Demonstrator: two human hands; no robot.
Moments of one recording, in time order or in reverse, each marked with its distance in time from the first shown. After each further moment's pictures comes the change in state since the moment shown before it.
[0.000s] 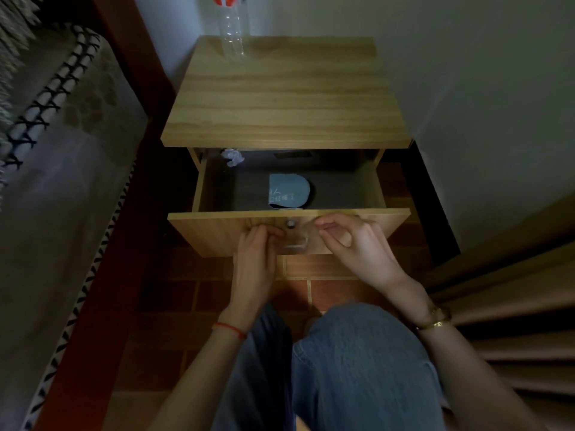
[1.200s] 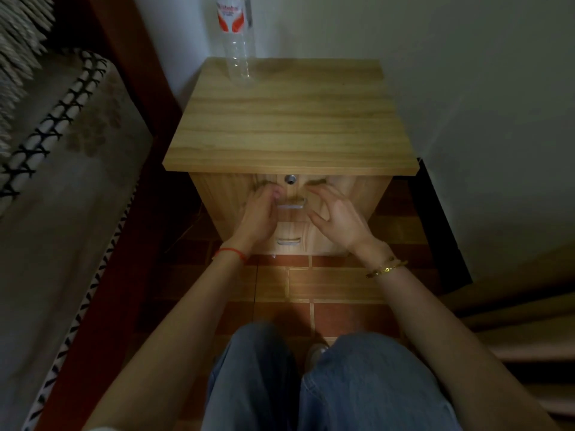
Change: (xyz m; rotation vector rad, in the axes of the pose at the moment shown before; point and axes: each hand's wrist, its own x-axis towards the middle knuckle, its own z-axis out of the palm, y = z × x) left_hand 0.140 0.002 -0.006 0.103 -0.191 0.042; right_hand 0.109 0.024 0.016 -0.118 -0.073 -0.018
